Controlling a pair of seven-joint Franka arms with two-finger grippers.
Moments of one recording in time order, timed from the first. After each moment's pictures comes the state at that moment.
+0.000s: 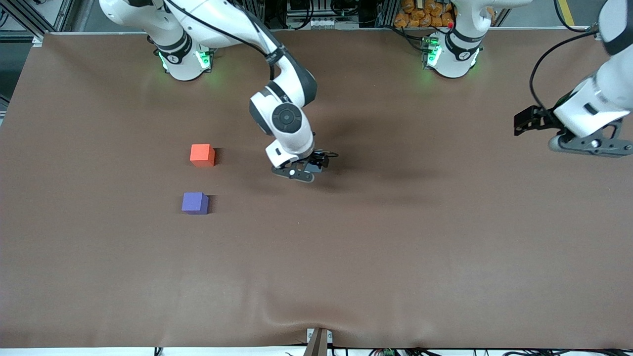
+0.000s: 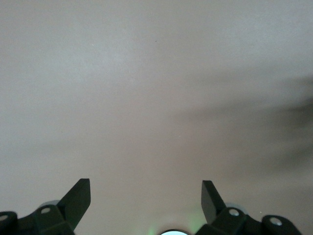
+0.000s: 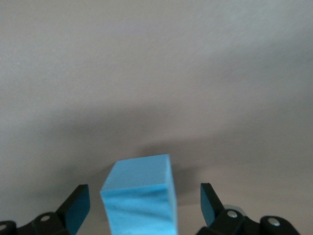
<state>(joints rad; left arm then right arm) -0.10 -0.01 0.01 -1.67 0.02 1.55 0.08 0.82 0.62 -0.02 -1.71 0.17 2.34 0.97</state>
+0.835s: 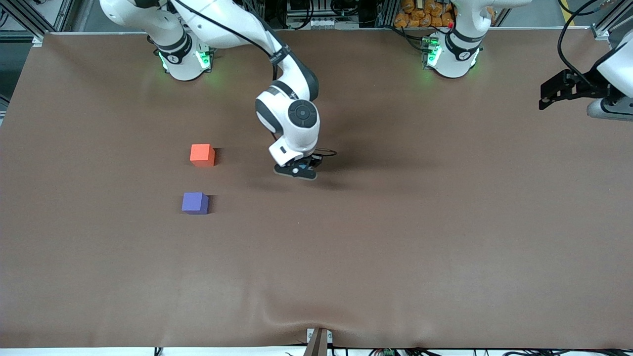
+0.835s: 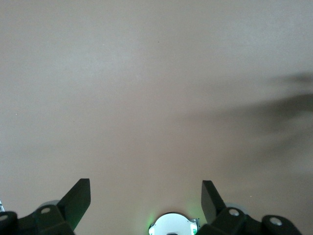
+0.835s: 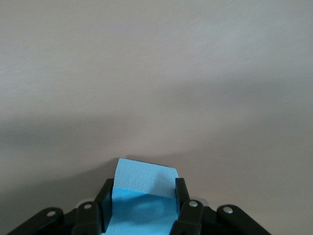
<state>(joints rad) -0.08 -0.02 0.01 -1.50 0.02 1.39 0.07 0.80 0.59 -0.05 -1.66 -0.02 2.09 0.91</state>
